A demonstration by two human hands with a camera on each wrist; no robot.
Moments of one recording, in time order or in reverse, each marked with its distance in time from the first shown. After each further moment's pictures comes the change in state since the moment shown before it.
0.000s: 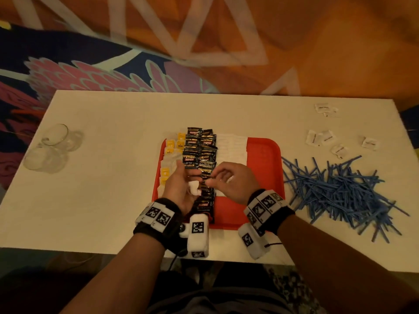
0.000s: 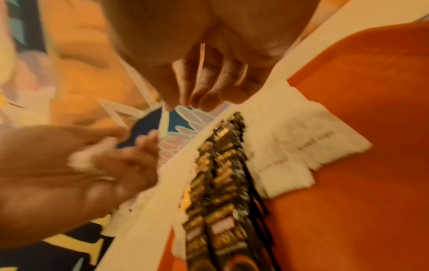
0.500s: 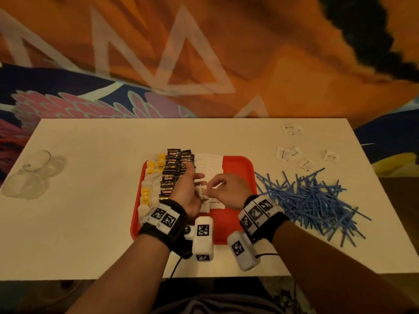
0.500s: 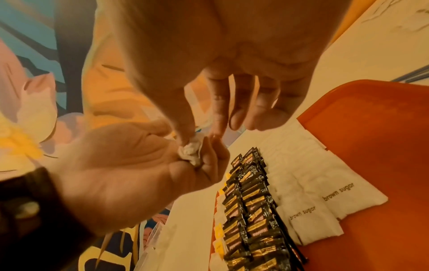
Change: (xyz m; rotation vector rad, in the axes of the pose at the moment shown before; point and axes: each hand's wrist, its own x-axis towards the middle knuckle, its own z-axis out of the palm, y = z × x) left_hand -0.030 0.002 0.082 0.054 -0.135 -0.036; right_hand -0.016 -0.012 -0.055 -0.056 -0.007 0.198
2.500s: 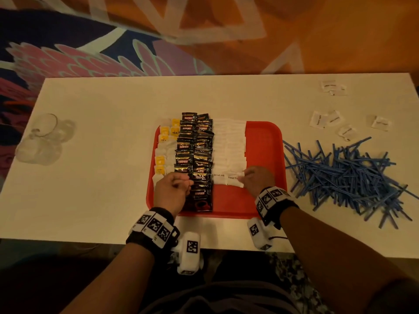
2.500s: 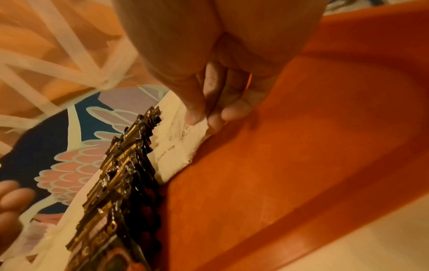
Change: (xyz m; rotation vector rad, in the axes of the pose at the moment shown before) left_hand 0.024 -0.054 -0.122 0.597 0.354 0.333; right_hand 0.041 0.112 0.053 -0.155 0.082 0.379
